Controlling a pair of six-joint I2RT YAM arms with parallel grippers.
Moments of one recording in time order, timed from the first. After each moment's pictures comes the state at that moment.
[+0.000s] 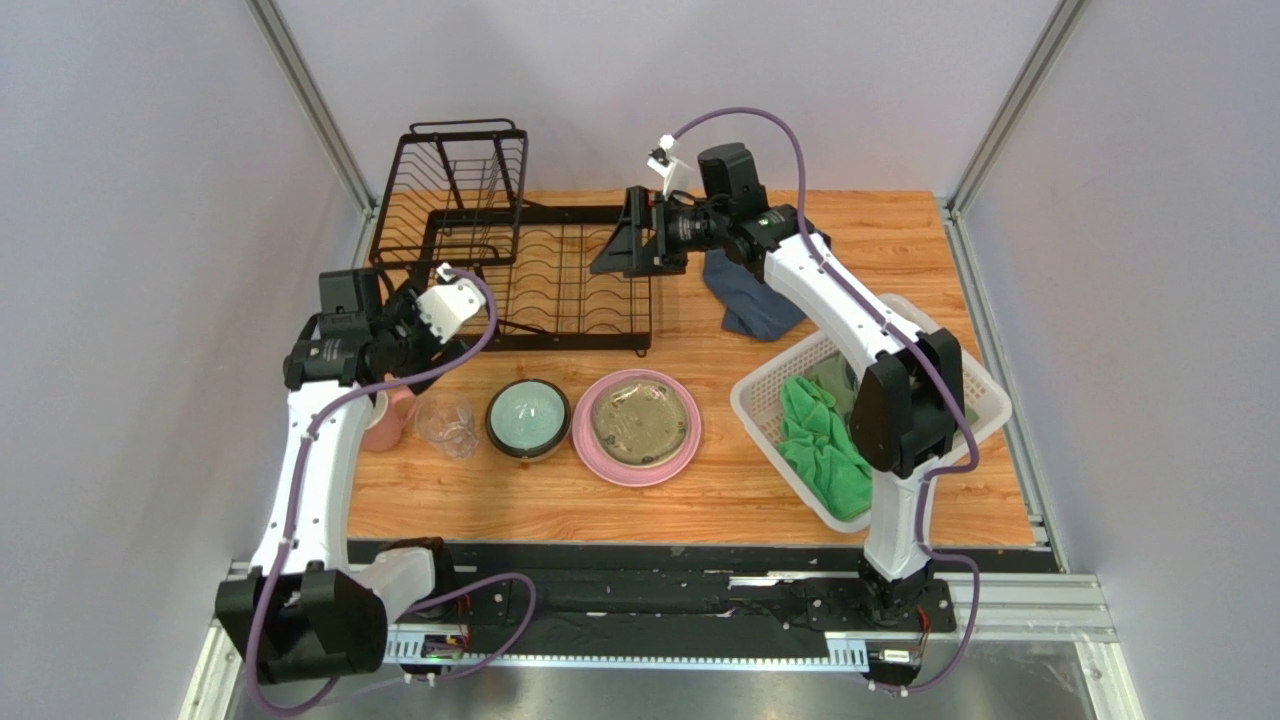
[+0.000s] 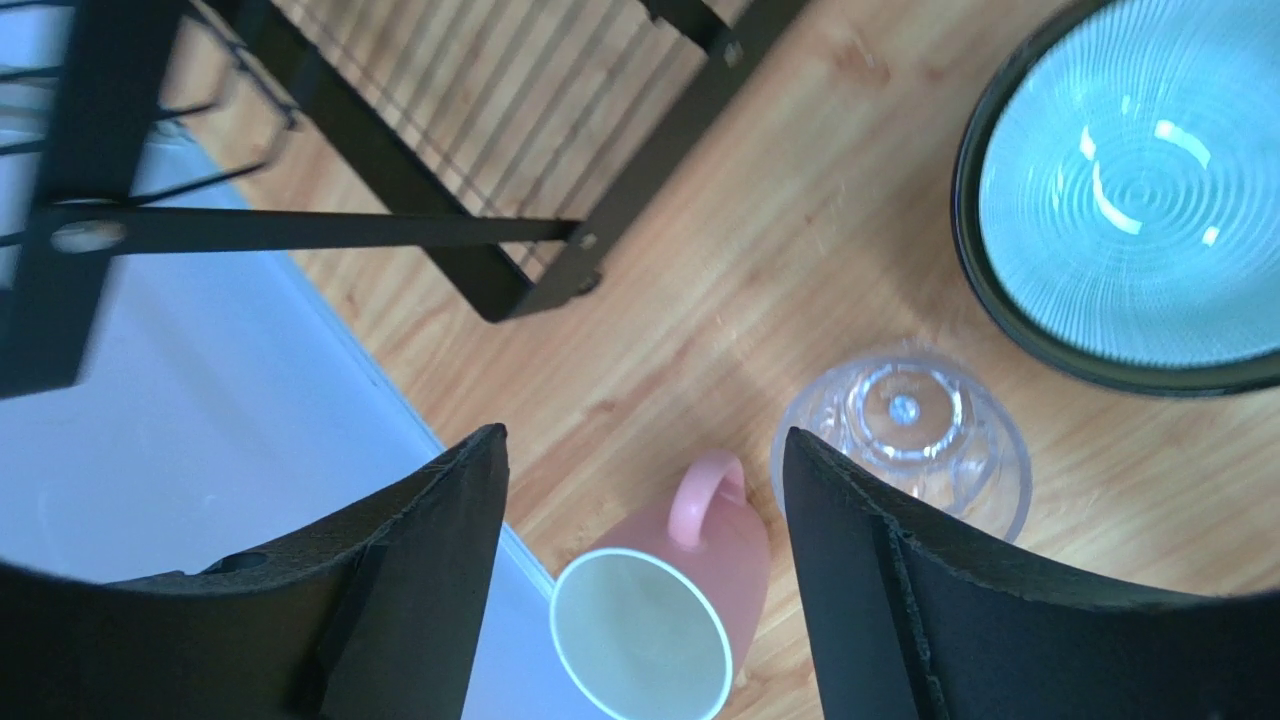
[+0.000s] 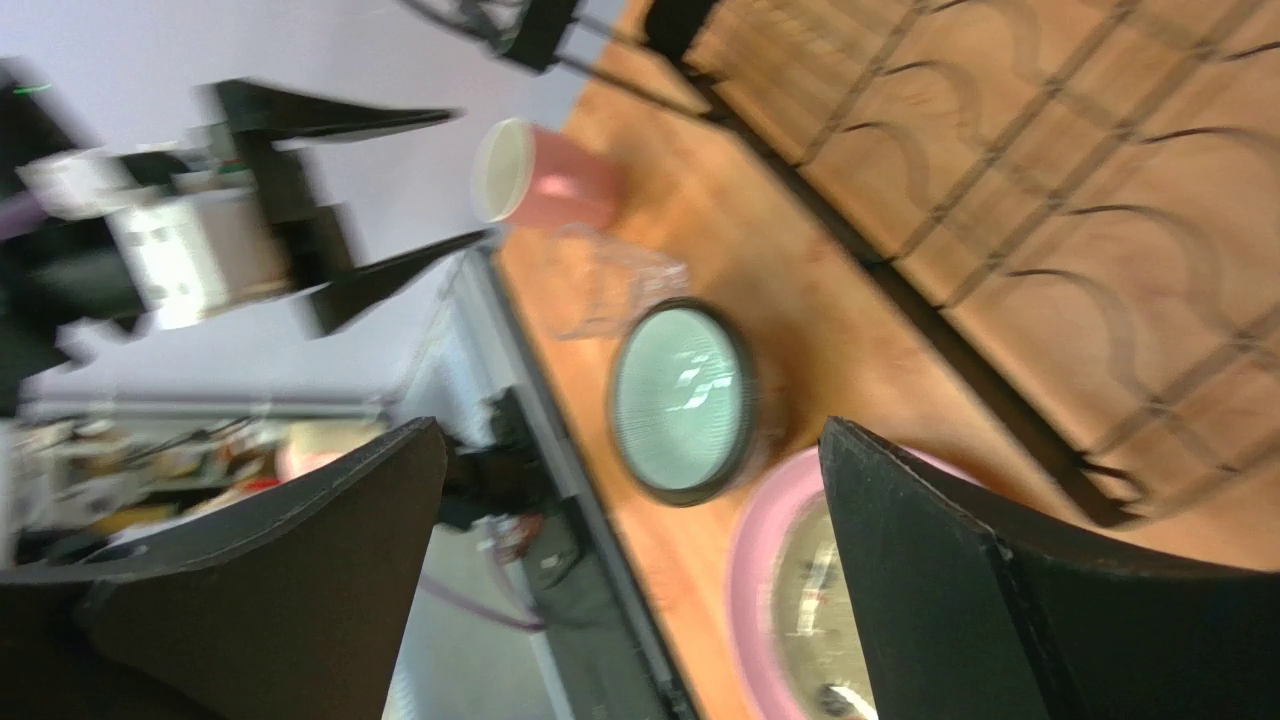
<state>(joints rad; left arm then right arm) 0.11 1.11 1.06 -0.81 0.29 0.97 0.50 1.97 1.85 -0.39 -0.81 0.57</state>
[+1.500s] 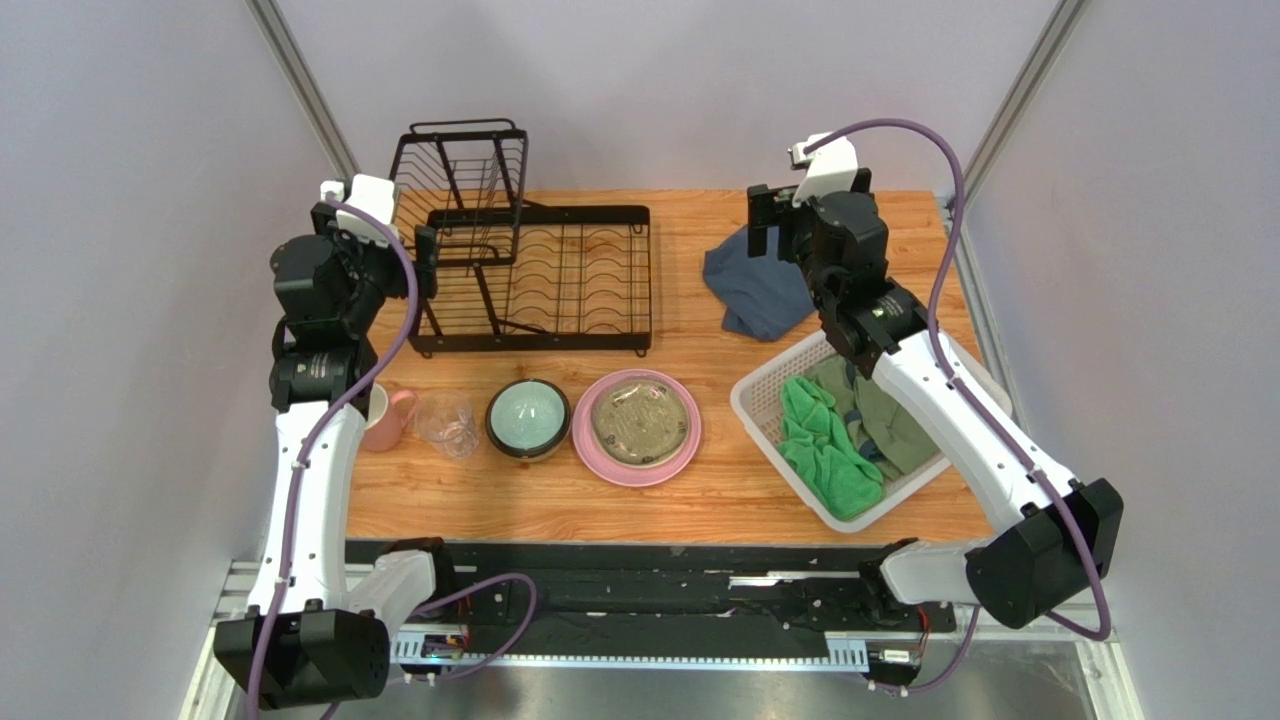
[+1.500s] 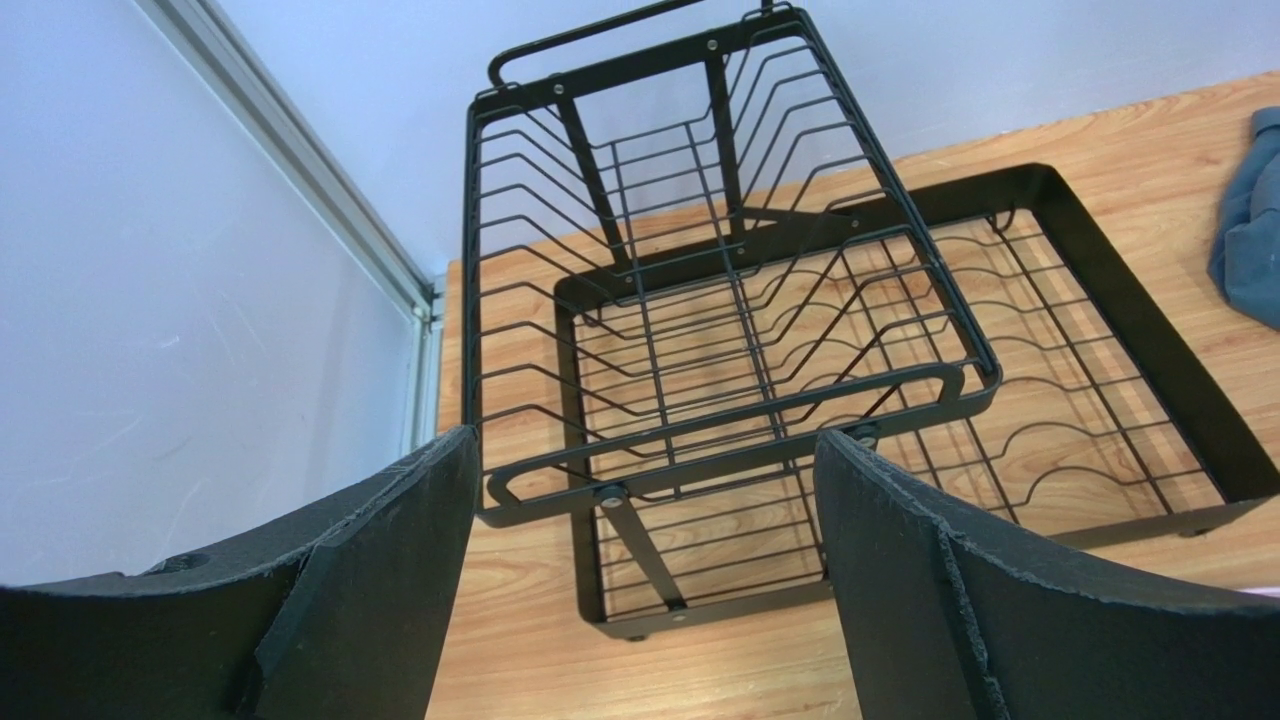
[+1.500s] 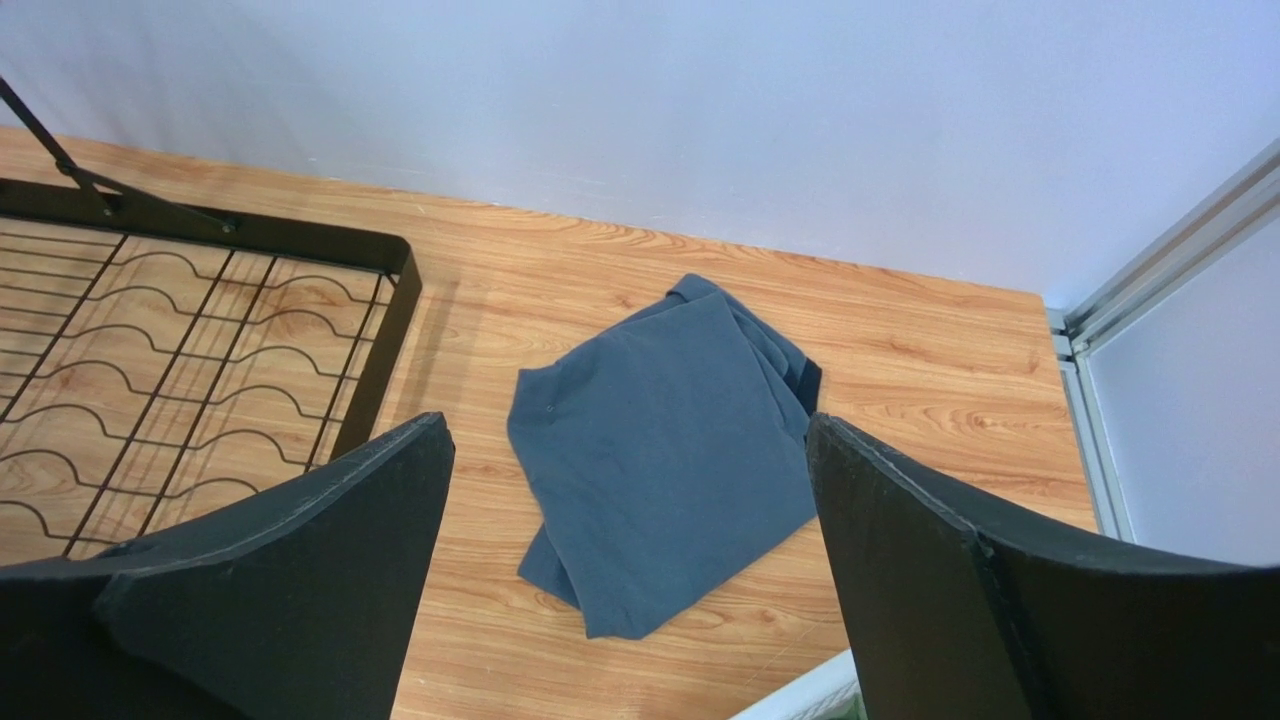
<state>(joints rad) 0.11 1.01 1.09 -0.20 0.23 0.22 0.46 1.32 1.30 -0.11 0.35 -0.03</state>
